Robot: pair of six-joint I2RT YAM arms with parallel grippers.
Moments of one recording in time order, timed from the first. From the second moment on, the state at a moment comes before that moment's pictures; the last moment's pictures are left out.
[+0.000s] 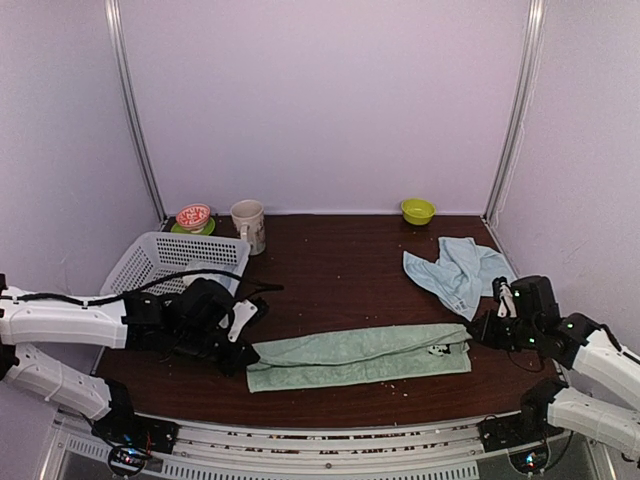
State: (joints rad) left arm -1.01 1.19 0.66 -0.40 0.02 -0.32; right arm 0.38 0.65 0.37 -0.48 -0.05 0.64
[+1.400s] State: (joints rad) left arm -1.01 1.41 0.87 -0.55 -0.11 -0.65; right arm 0.51 0.89 0.48 -0.41 -0.03 0.70
